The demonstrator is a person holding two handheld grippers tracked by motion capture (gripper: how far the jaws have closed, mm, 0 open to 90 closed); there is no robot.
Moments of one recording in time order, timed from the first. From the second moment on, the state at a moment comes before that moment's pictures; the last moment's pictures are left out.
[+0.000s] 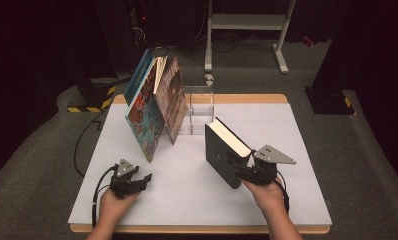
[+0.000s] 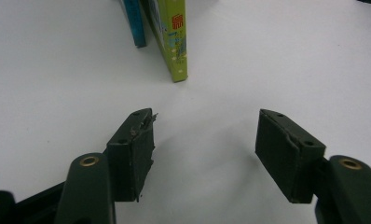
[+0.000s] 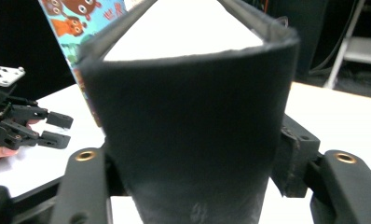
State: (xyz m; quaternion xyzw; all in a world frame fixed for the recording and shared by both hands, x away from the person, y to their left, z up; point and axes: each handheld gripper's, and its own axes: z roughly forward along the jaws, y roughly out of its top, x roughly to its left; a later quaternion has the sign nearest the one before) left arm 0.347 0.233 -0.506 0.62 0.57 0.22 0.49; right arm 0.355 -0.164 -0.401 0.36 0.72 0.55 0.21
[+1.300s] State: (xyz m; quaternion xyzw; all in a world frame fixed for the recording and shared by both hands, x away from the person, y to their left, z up) left arm 0.346 0.233 -0.506 0.62 0.57 0.22 0.50; right arm 0.355 -0.148 -0.383 0.33 0.72 0.55 0.26
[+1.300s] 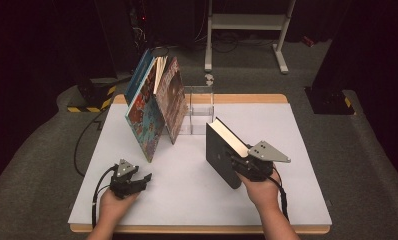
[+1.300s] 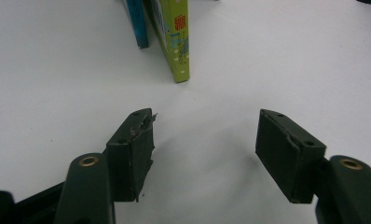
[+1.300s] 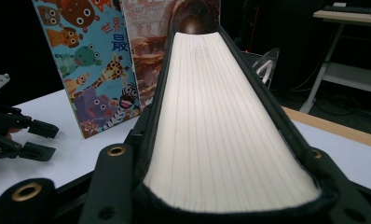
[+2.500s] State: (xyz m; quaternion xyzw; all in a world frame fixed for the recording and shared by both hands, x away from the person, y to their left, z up) left arm 0.346 0.233 -0.506 0.62 0.57 0.22 0.49; right arm 0.389 -0.113 -0.348 0.36 0.71 0.54 0.28
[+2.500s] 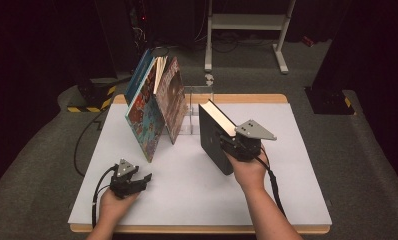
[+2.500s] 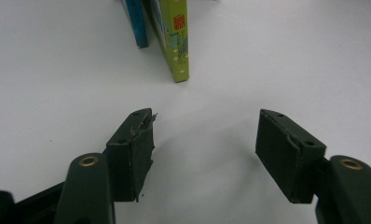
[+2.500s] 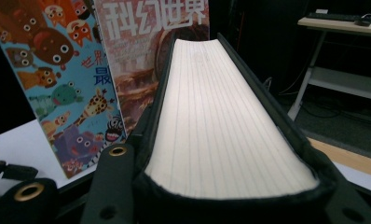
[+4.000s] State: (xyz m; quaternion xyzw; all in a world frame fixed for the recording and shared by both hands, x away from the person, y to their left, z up) left arm 0.347 0.234 -0.505 0.62 0.57 0.21 0.50; right arm 0.511 -0.035 -0.364 0.43 0.66 0.51 0.35
